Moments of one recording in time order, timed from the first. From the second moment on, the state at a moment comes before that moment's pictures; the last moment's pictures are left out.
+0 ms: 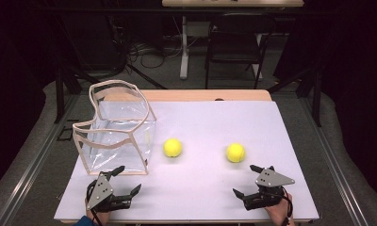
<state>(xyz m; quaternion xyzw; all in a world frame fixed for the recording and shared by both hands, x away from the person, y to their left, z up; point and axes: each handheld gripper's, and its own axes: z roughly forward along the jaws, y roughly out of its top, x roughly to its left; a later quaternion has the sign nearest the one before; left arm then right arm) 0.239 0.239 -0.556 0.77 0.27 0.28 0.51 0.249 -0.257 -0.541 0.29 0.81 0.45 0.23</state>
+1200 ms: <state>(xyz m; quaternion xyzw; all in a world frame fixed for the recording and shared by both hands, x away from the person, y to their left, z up) 0.238 0.240 -0.557 0.77 0.27 0.28 0.51 0.299 -0.249 -0.522 0.34 0.84 0.40 0.16</state>
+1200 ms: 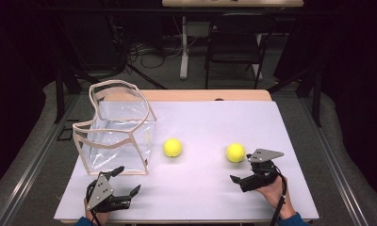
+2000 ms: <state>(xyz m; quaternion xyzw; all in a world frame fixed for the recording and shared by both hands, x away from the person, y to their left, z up) 0.242 0.235 -0.556 0.78 0.26 0.28 0.50 0.322 -0.250 -0.516 0.36 0.84 0.38 0.17</state>
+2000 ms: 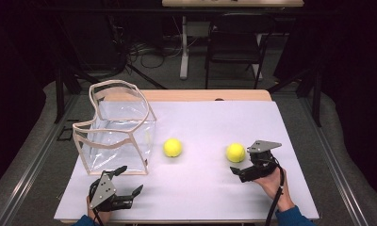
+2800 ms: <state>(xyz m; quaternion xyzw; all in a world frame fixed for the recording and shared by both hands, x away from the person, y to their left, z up) 0.242 0.234 -0.557 0.78 0.26 0.27 0.50 0.359 -0.239 -0.524 0.39 0.84 0.35 0.16</state>
